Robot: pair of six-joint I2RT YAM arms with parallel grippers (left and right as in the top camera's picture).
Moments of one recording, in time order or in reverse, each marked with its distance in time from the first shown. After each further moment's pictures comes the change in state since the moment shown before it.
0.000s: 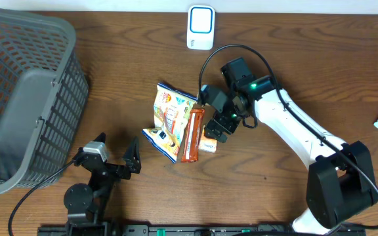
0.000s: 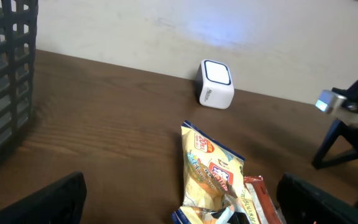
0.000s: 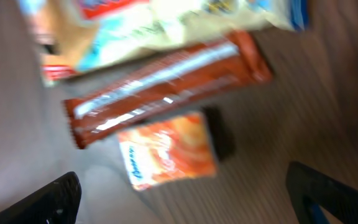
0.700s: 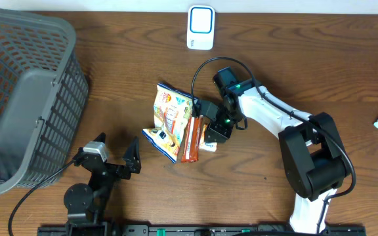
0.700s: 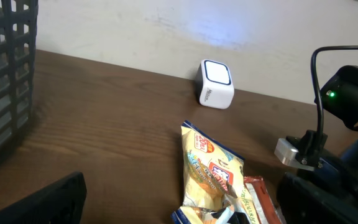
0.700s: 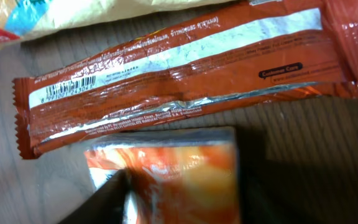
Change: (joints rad) left arm 0.000 0.000 0.000 0.000 0.000 0.000; right arm 0.002 0.220 0.000 0.046 -0.038 -0.118
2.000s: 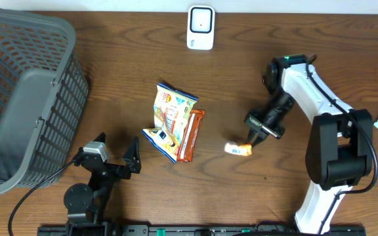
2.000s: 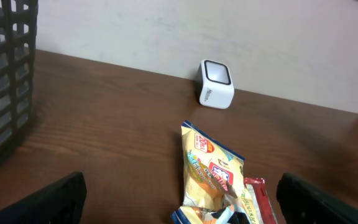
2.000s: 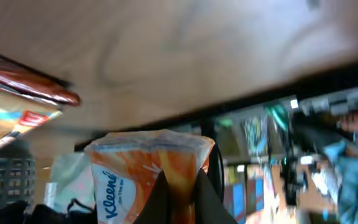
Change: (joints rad) left arm 0.000 0.000 0.000 0.000 0.000 0.000; right arm -0.300 0.011 0.172 -0.815 -0.121 1.366
